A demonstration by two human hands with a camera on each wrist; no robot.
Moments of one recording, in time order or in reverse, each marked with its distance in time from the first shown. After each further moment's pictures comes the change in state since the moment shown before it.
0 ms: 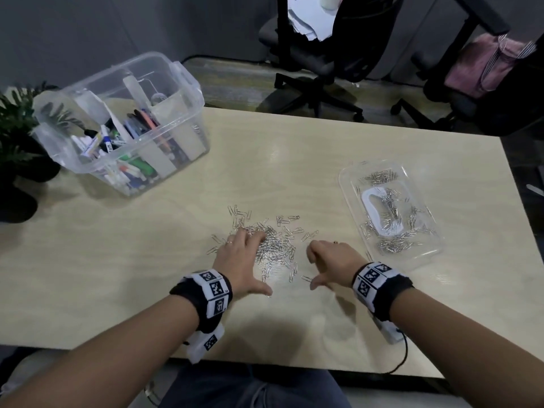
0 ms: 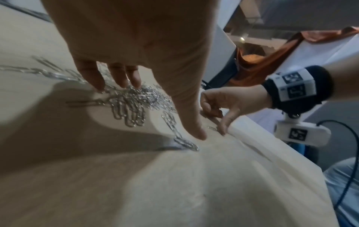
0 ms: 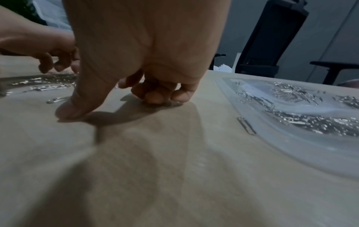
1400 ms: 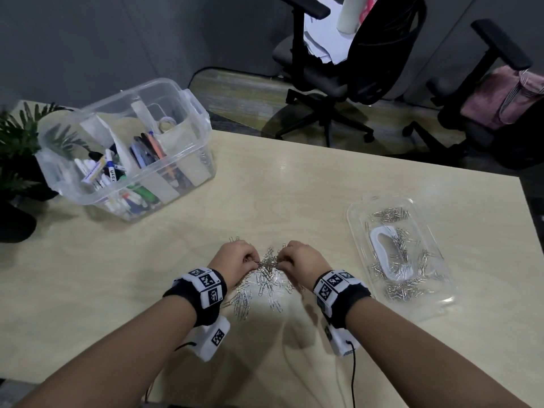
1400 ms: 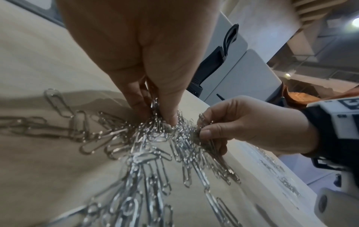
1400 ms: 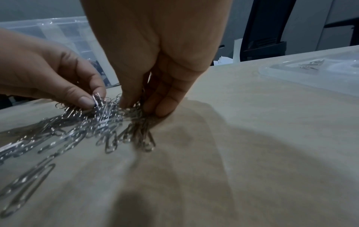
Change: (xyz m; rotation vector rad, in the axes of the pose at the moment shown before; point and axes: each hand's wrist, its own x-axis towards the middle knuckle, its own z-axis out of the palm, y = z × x) left_hand 0.069 -0.030 -0.034 -0.408 0.059 0.021; right_hand 0.084 -0.043 -0.035 0.212 0.149 -0.022
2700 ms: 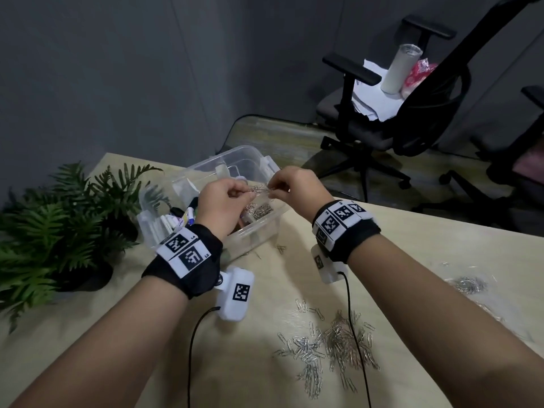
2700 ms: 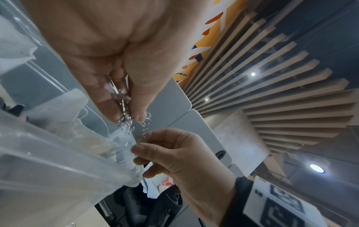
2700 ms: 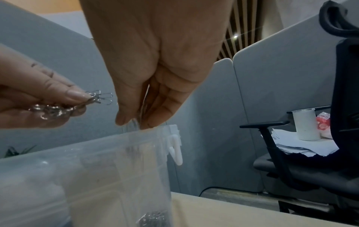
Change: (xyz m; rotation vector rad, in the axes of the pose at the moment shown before) left_hand 0.039 -0.030 -0.243 -0.512 0.668 -0.123; right_hand 0.157 -0.207 -0.157 0.001 0.391 -0.357
